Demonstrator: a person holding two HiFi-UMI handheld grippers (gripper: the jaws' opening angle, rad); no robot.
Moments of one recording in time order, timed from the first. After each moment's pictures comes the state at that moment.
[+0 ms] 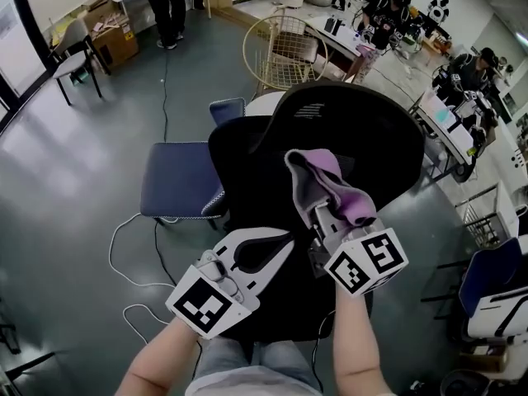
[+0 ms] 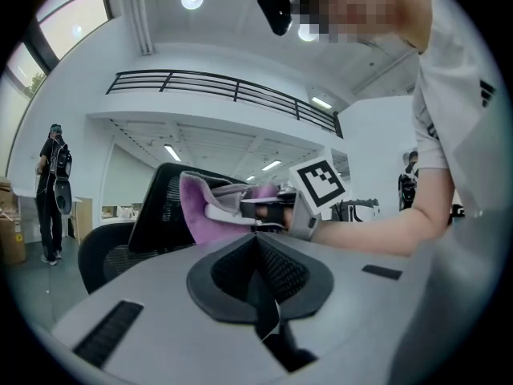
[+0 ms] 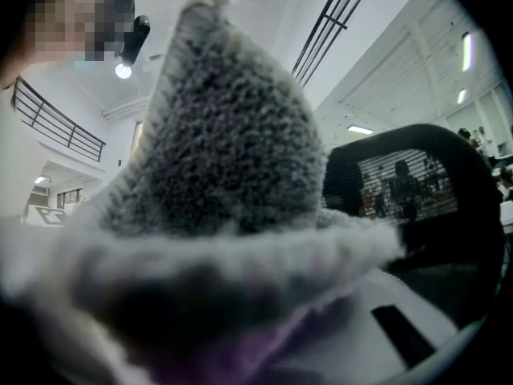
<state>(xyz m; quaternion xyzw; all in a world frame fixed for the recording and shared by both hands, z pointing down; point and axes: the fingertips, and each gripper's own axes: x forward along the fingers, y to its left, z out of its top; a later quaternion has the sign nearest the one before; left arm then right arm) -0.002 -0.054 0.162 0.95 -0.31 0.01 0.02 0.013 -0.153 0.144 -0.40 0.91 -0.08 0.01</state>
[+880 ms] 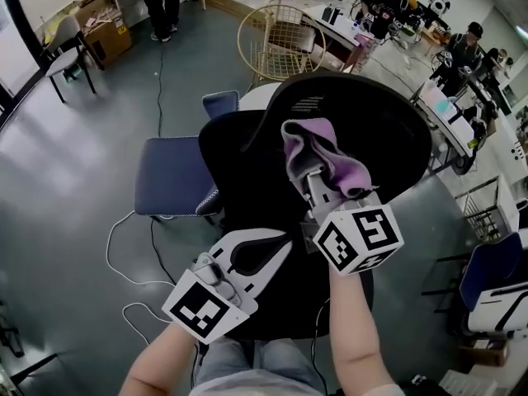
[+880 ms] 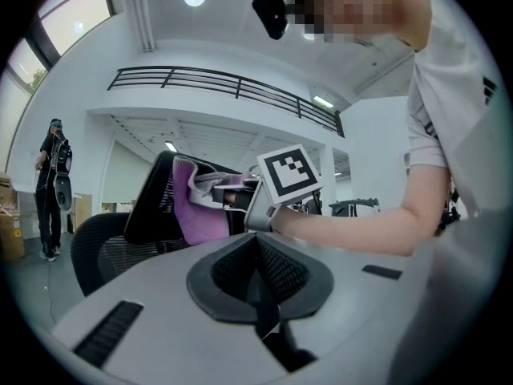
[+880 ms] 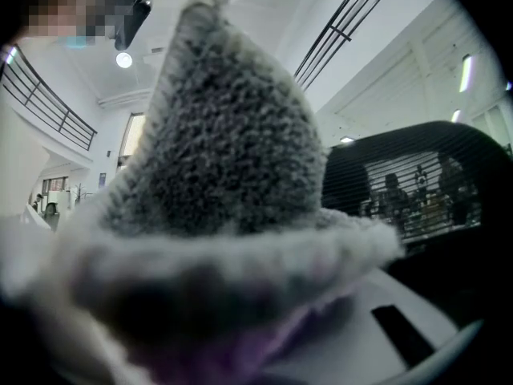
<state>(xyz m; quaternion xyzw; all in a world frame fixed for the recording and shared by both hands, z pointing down) -0.002 -0.064 0.179 0.95 -0.31 0.02 0.03 0.004 -0.202 0.141 -0.45 0.89 -0.05 0.01</state>
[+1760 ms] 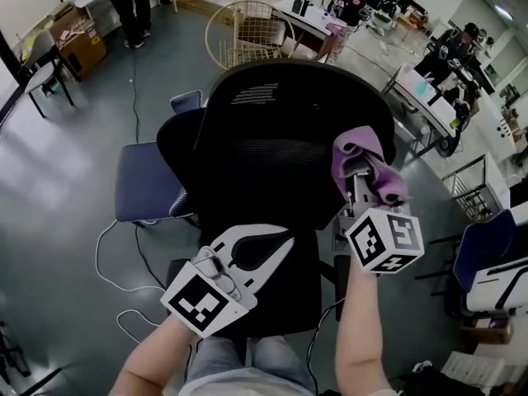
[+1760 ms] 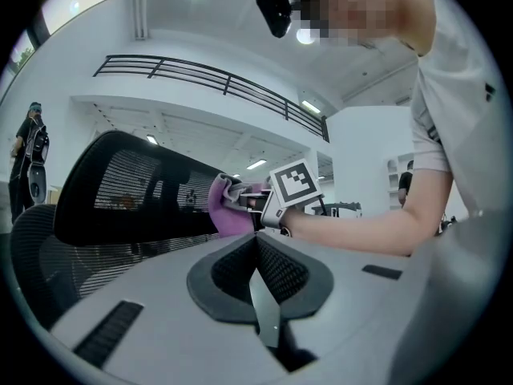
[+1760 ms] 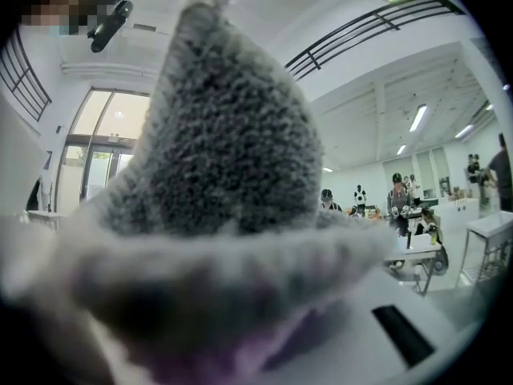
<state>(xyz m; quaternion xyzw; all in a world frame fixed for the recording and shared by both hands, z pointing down) 0.067 -0.063 0.177 0.97 -0.25 0.00 0.03 0.180 -0.199 0.146 -0.61 0.79 -0.04 0.00</state>
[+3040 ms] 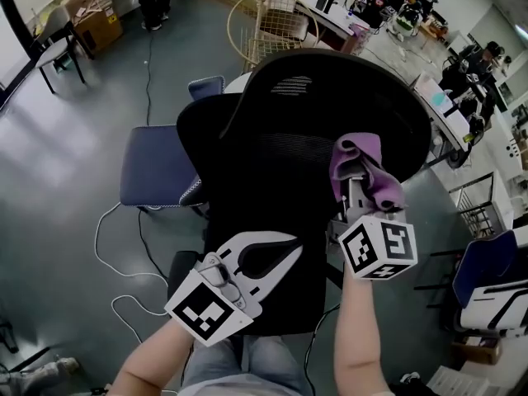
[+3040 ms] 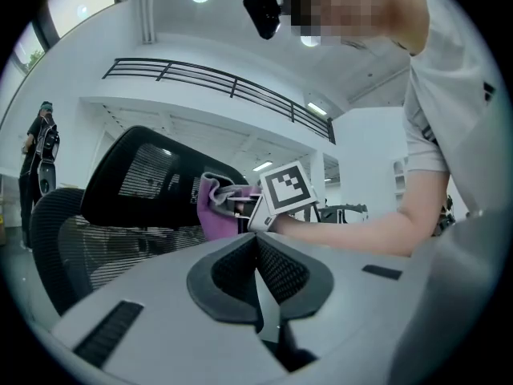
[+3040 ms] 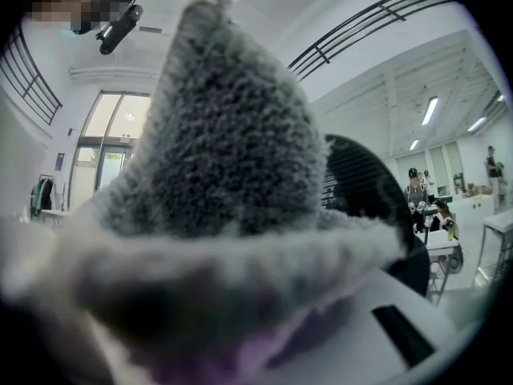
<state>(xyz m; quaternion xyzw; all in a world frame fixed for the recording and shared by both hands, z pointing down) 0.049 -0.059 0.198 0.96 -0.26 0.00 0.03 0.127 -0.209 0.174 -0.58 0.81 -0.03 0.00</state>
